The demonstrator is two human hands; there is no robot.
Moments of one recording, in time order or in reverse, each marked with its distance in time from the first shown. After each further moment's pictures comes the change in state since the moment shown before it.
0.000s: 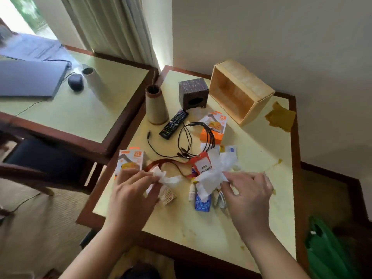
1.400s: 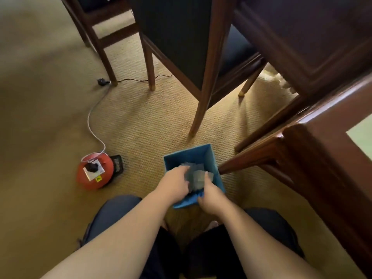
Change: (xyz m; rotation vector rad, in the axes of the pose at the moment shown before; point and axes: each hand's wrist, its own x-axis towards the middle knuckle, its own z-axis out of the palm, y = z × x) left_hand -0.332 -0.426 0.201 -0.218 -0.420 -1.071; right_hand -0.354 -0.157 0.521 -0.092 -1.621 -0.034
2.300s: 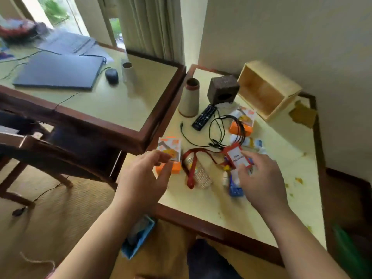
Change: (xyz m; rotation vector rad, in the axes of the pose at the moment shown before) left_hand -0.300 0.436 -0.204 0.033 0.191 0.825; right_hand -0.527 0.094 -0.308 0.254 1.326 0.166
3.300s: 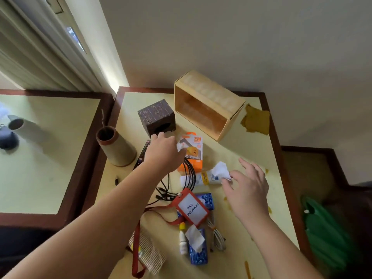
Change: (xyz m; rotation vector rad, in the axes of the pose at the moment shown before) left_hand 0.314 0.128 0.240 0.557 -0.466 0.175; right_hand 0.162 0.156 0.008 -0.169 0.074 0.300
